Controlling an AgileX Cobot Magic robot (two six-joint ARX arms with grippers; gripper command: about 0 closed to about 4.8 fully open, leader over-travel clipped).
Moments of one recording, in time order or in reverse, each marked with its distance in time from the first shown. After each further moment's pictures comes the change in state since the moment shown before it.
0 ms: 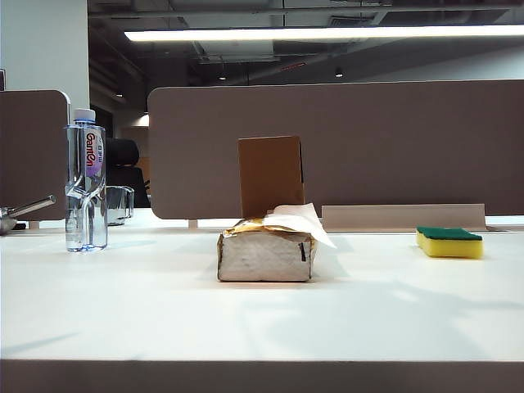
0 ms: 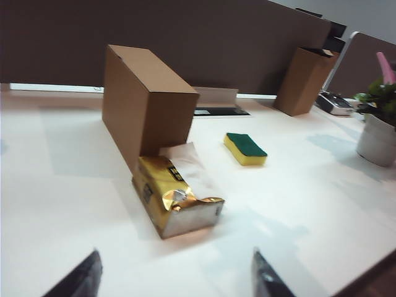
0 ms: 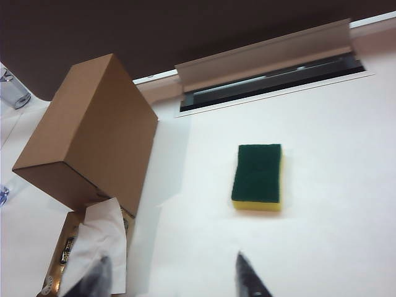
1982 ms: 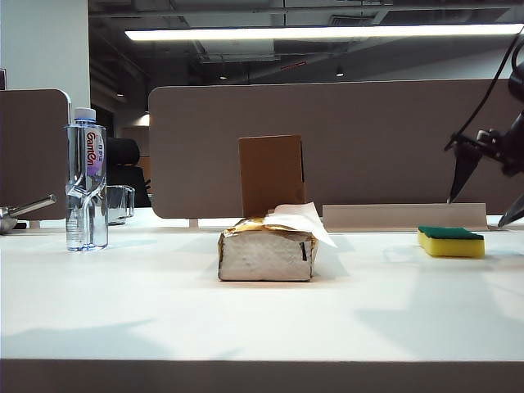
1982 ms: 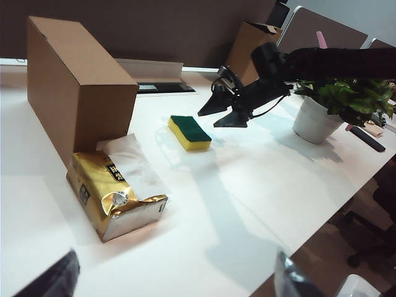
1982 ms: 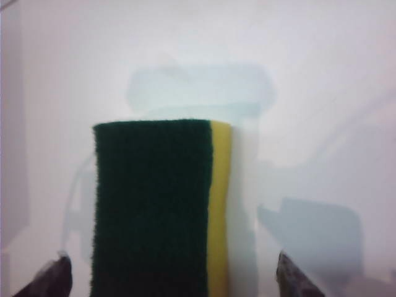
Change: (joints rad) left arm 0.000 0.355 0.234 0.000 0.200 -0.006; right arm -0.227 1.217 0.617 -0.047 -0.327 -0.066
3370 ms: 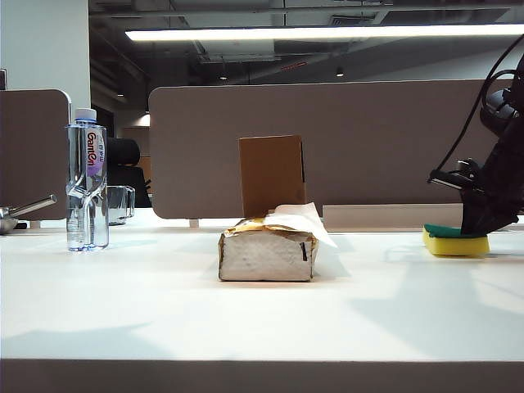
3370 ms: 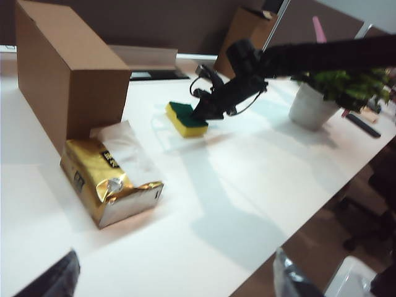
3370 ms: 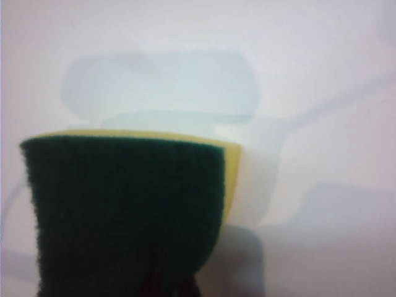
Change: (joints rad) left arm 0.000 0.000 0.000 -0.049 0.024 0.040; right arm 0.061 0.097 0.006 0.069 0.148 -0.008
